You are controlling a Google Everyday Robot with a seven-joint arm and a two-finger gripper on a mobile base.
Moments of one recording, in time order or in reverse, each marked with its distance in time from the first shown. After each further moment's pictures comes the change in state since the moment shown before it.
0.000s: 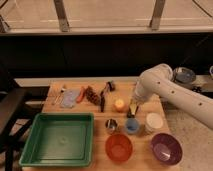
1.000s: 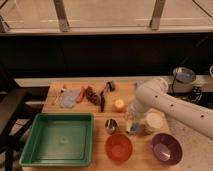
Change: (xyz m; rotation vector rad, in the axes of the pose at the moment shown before) arm -0.074 0.008 0.023 -0.025 -0.115 0.122
